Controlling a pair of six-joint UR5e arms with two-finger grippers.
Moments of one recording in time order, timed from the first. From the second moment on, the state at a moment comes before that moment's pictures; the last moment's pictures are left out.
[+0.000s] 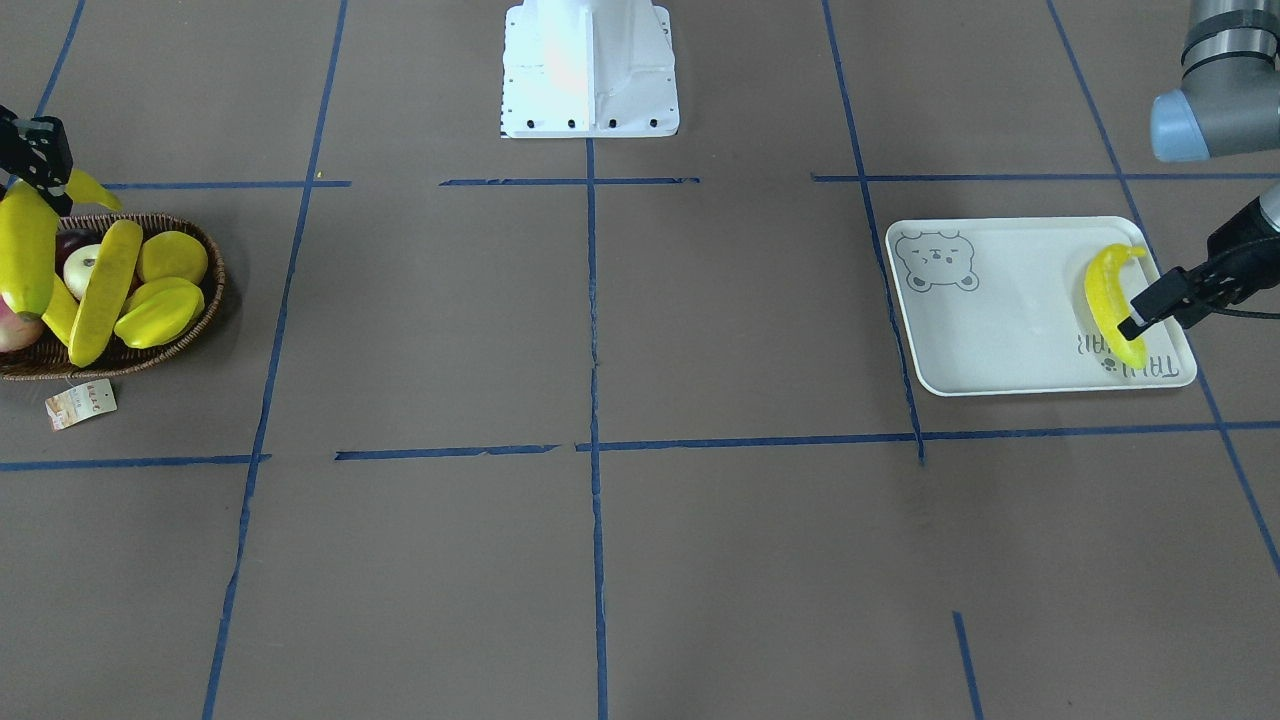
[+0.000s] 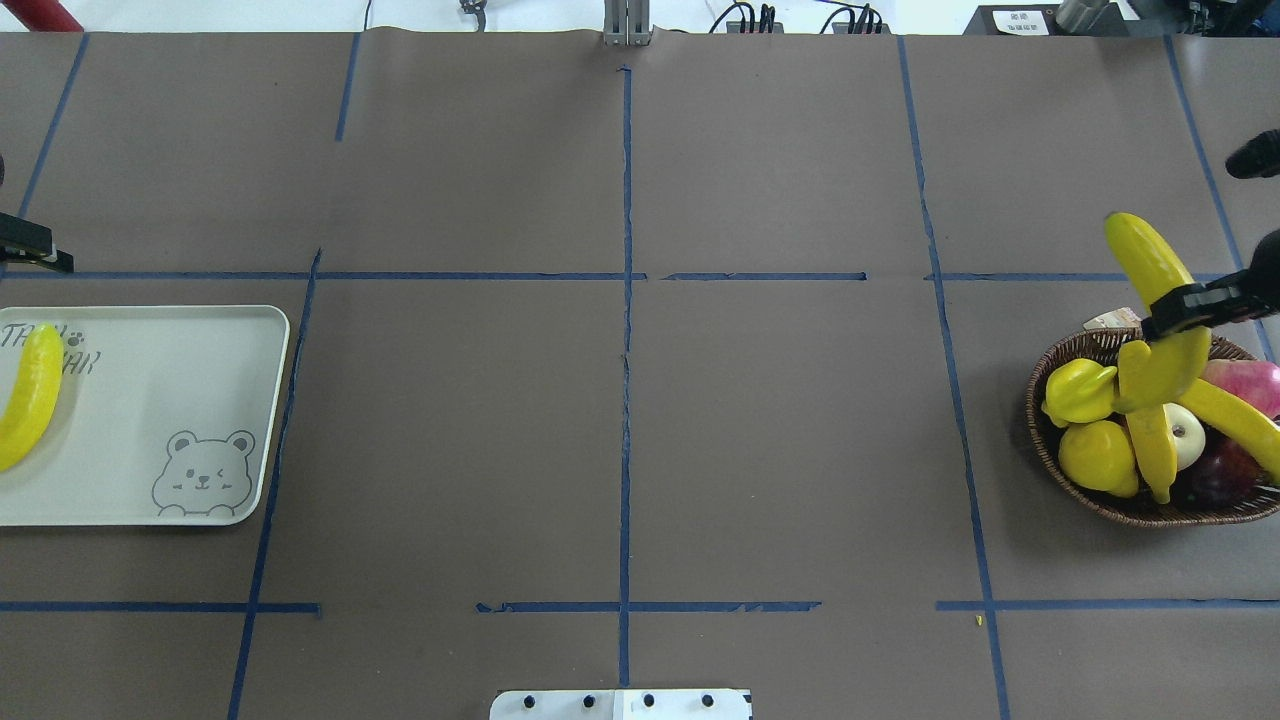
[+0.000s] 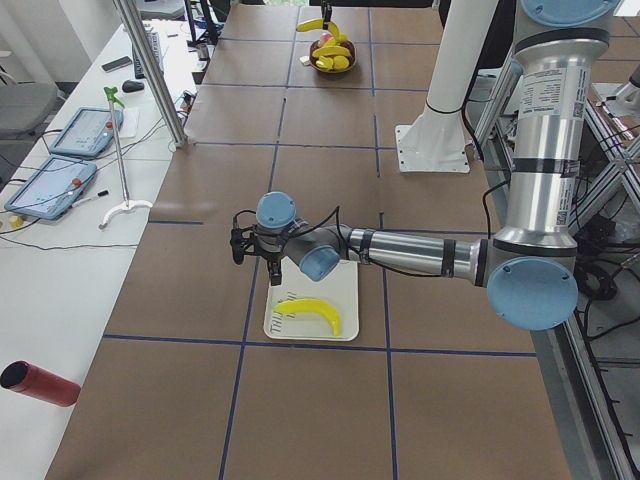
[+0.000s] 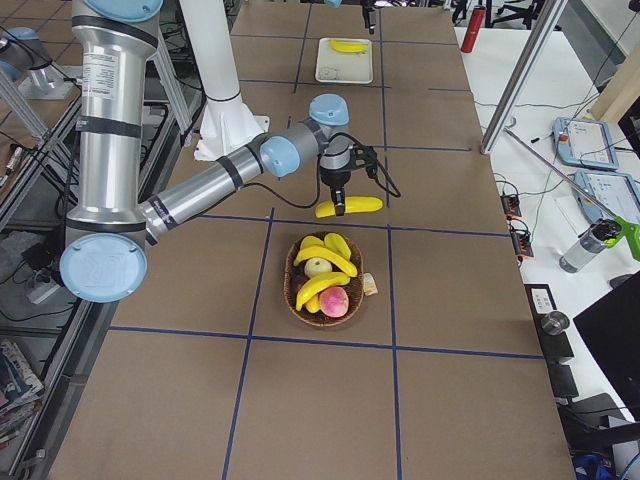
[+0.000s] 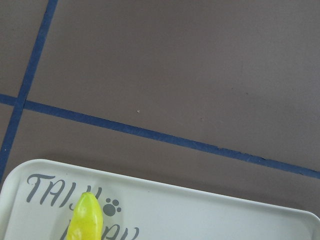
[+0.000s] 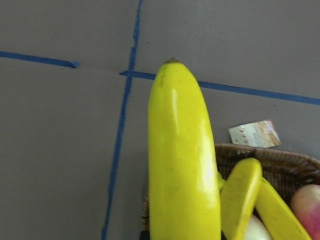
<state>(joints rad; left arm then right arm) -1.21 -1.60 -1.60 -2.20 -2.33 -0.94 1.06 -1.59 2.17 -1.57 2.19 0.59</state>
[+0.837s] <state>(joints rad) -0.98 -1.94 -1.60 -2.21 -2.35 -1.38 0.84 -1.08 1.85 -1.35 2.23 1.12</state>
